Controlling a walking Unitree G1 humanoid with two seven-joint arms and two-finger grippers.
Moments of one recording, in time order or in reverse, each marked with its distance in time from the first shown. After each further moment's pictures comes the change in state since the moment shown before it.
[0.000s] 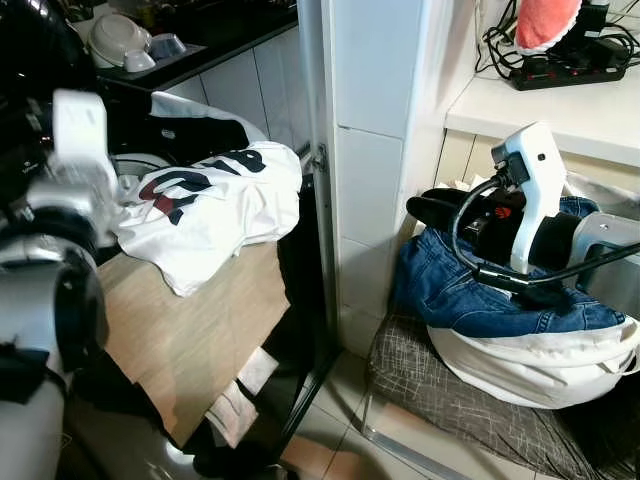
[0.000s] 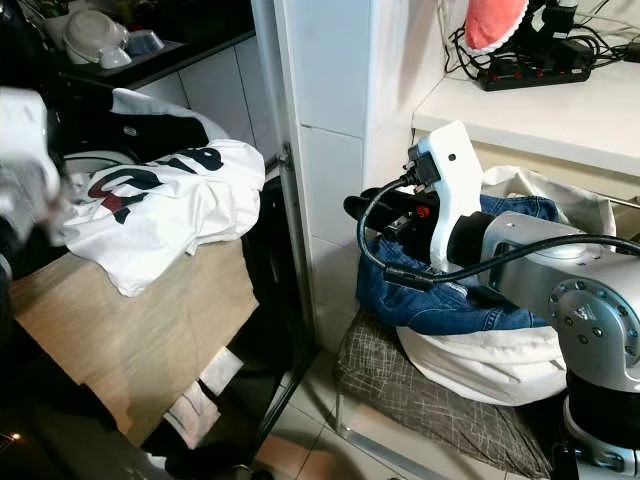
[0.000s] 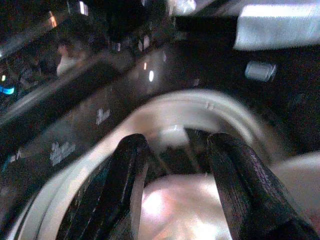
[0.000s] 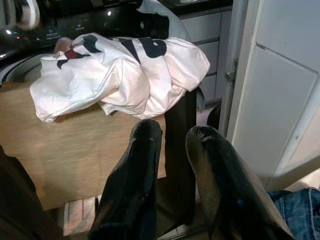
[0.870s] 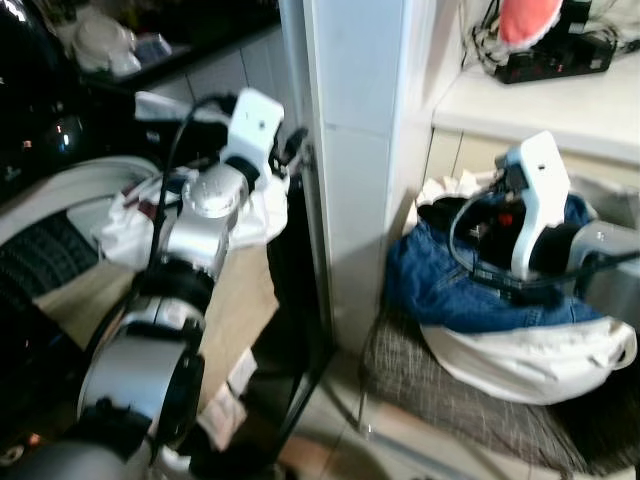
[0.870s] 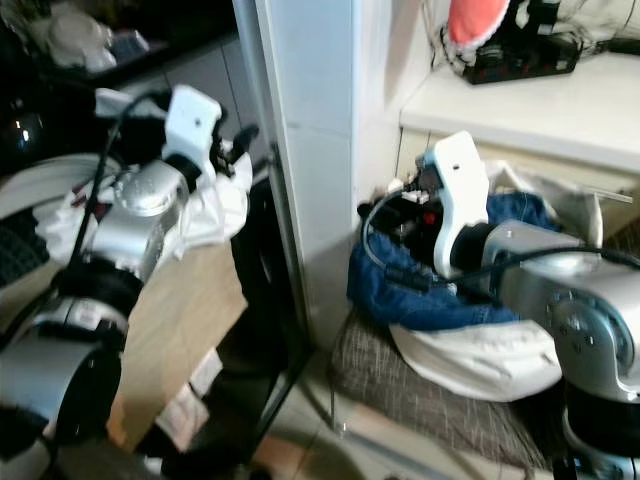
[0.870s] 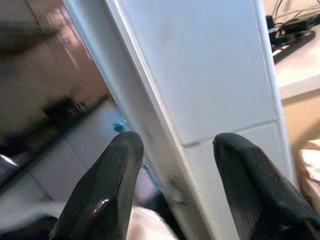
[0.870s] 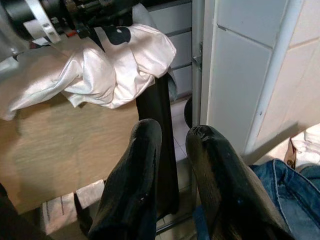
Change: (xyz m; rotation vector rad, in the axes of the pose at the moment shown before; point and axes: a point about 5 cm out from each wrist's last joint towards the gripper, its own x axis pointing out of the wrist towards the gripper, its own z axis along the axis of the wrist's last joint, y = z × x) left arm -0.077 -0.156 0.021 0.081 -0.638 -0.745; right arm -0.001 -0.007 -0.011 0.011 0.021 -0.091
